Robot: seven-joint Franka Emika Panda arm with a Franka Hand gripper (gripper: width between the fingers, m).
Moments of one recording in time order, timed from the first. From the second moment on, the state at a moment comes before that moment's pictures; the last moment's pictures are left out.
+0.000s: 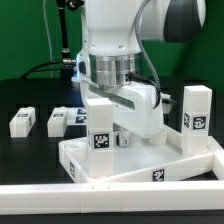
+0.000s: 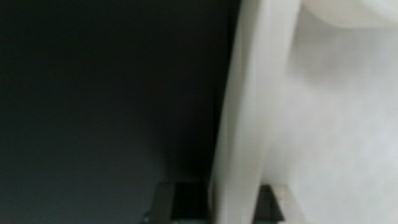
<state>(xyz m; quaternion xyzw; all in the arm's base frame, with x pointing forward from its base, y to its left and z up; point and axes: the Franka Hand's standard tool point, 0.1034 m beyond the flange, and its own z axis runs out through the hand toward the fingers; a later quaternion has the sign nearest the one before) 0.491 -0.002 0.005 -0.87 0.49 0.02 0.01</state>
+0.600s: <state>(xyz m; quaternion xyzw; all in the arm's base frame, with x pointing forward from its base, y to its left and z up) 0.491 -0.031 0.010 -0.98 0.20 0.04 0.00</state>
